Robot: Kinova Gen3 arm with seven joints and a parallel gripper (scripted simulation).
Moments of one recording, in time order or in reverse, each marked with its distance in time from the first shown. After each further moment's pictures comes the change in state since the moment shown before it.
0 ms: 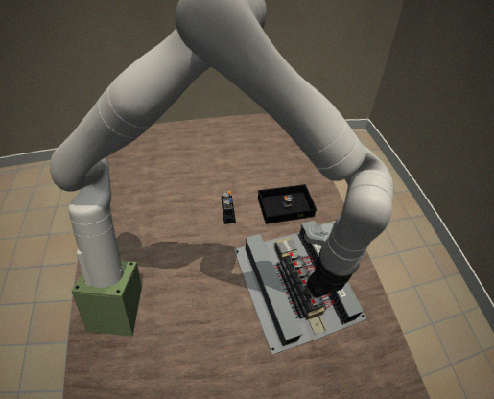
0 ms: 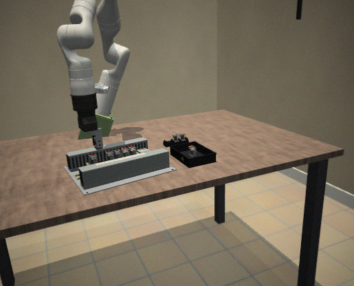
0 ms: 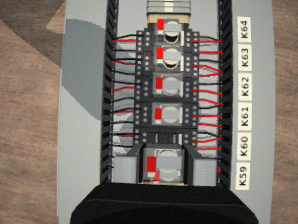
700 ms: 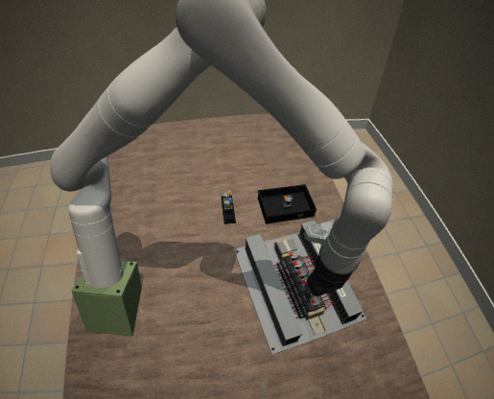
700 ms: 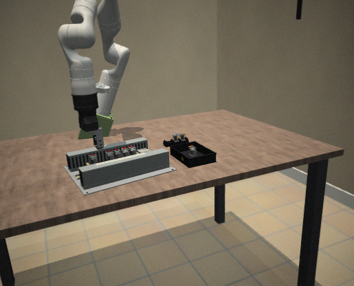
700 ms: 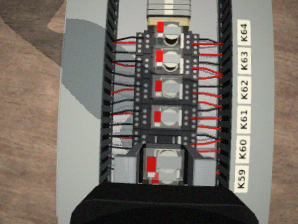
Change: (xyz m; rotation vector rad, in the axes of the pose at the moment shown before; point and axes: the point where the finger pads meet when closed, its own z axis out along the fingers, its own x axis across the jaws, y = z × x) arm 0.001 -0.003 -0.001 -0.001 -0.001 -0.006
